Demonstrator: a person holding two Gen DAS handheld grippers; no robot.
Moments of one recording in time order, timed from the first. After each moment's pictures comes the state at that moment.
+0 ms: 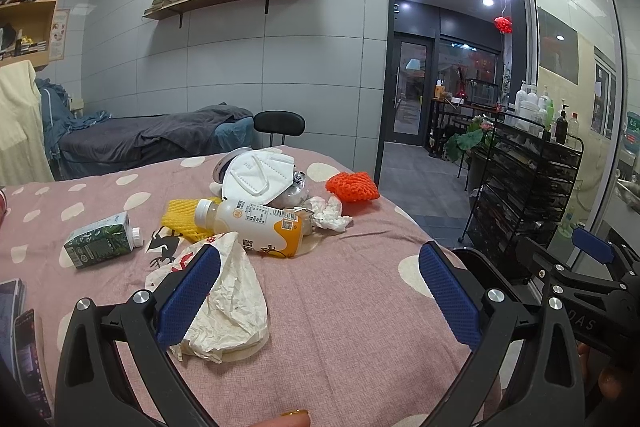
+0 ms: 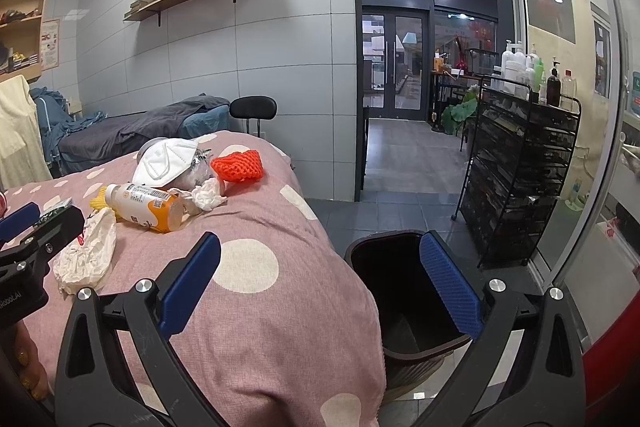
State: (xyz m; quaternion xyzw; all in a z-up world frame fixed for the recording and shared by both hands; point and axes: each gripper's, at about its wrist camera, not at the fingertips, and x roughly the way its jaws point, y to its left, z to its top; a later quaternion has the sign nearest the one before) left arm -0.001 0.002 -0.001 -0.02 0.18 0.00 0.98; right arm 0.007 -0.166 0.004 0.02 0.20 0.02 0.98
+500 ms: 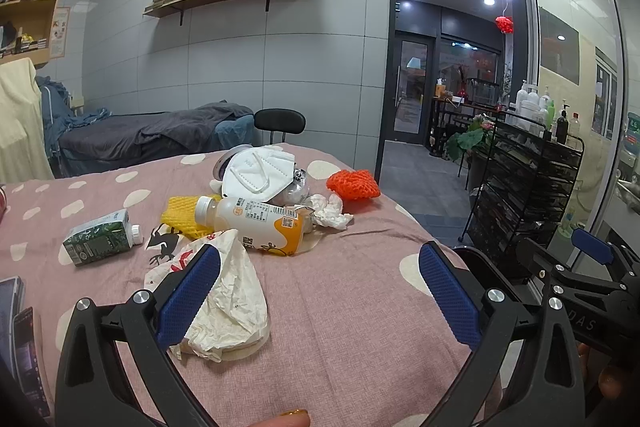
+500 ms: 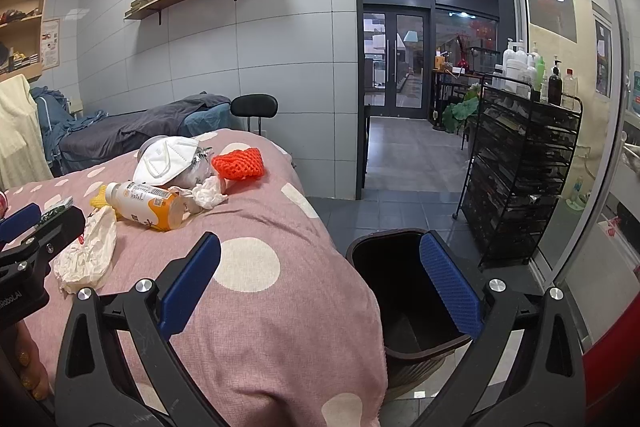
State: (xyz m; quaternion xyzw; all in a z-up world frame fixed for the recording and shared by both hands) left arm 0.000 -0.001 -0.005 -0.02 0.18 0.00 0.98; right arm 0.010 -0.160 -0.006 0.02 0.20 0.02 0.98
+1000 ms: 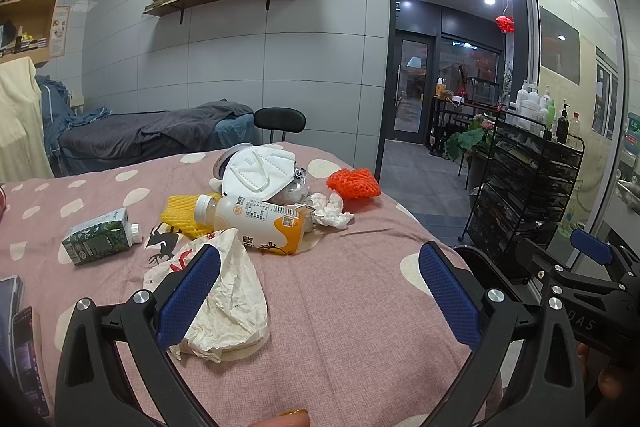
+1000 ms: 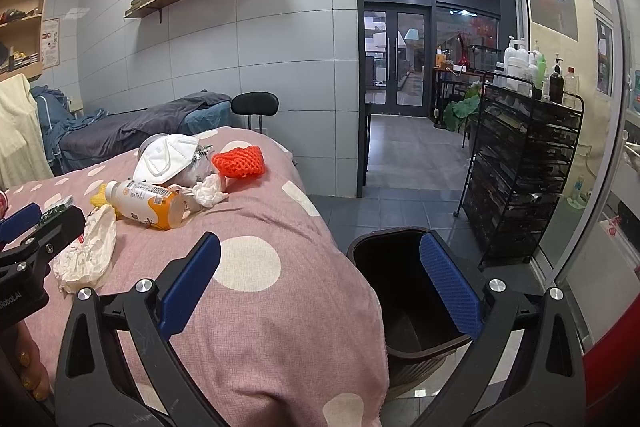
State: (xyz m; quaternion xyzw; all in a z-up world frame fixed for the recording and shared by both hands) left arm 0.000 -0.001 -0.007 -0.02 0.19 0.00 0.98; right arm 0.012 -0.157 -0.008 0.02 0.21 0.02 0.98
